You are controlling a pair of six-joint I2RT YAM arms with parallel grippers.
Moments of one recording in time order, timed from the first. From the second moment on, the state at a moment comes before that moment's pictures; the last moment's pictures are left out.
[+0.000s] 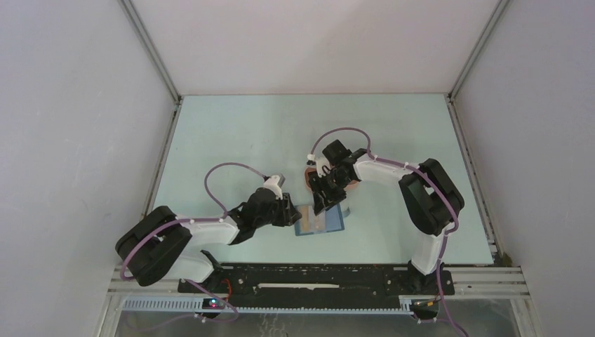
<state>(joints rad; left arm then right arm) -0.78 1.35 0.34 0.40 0.03 -0.68 0.63 1.85 1.18 -0.58 -0.52 0.12</state>
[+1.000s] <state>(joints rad) -0.78 1.30 0.31 0.43 0.08 -0.73 0.66 1.86 1.17 -0.58 -0.57 0.11</state>
